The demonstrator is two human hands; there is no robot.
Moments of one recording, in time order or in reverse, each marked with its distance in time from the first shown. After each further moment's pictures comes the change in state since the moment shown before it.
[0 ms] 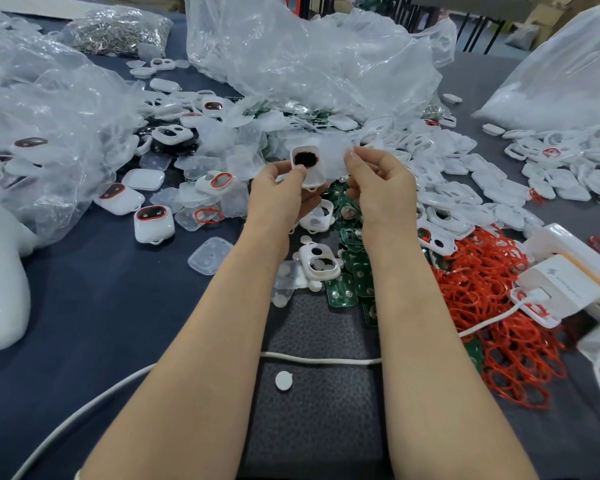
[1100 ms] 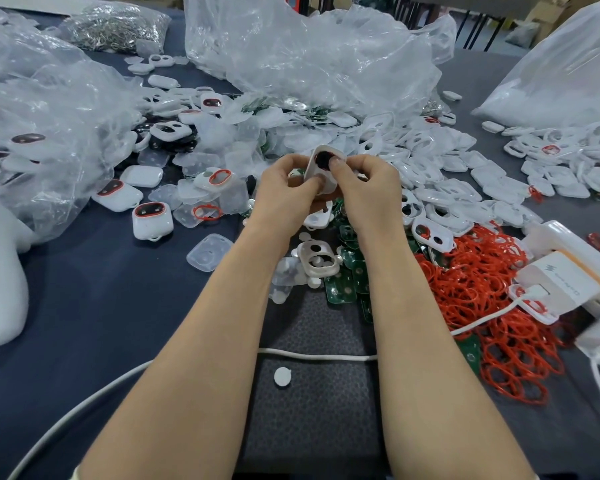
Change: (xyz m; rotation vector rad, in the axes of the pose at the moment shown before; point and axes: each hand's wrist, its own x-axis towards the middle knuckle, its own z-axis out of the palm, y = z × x) left_hand -0.005 -0.001 -0.002 0.206 -0.166 0.141; right_hand 0.002 0.010 0.004 -0.349 -0.056 -0.105
